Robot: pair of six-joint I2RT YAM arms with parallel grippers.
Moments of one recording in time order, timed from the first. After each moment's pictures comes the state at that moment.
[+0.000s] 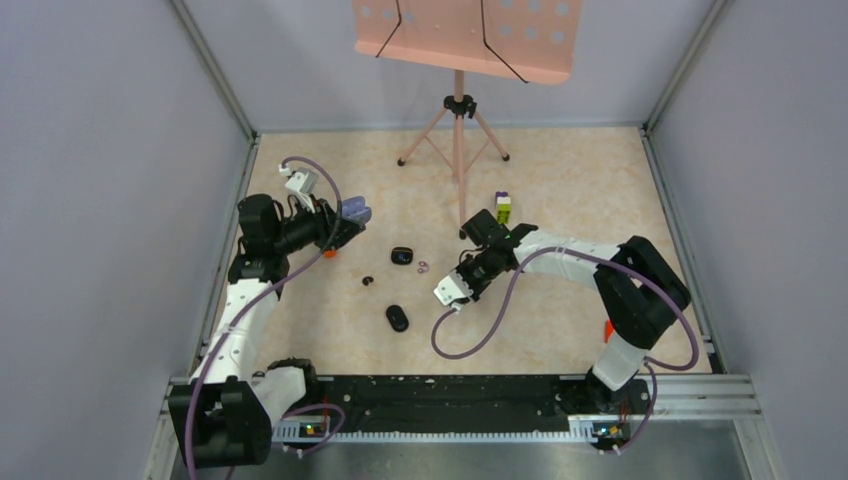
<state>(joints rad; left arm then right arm) 0.07 1.02 0.73 -0.05 0.87 -0.21 0.74 1.69 1.02 -0.50 -0.59 -1.57</state>
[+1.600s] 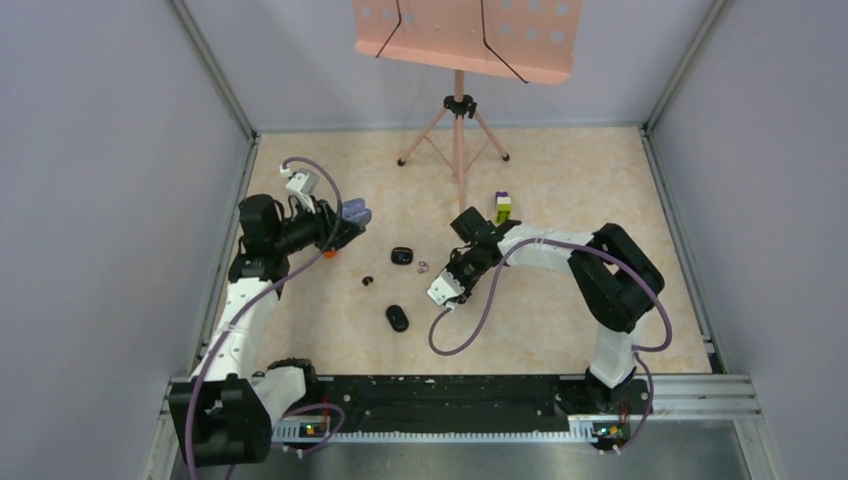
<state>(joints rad) 0.07 1.03 0.73 -0.06 0.87 -0.21 0.74 1.84 1.11 -0.47 -0.59 -1.69</state>
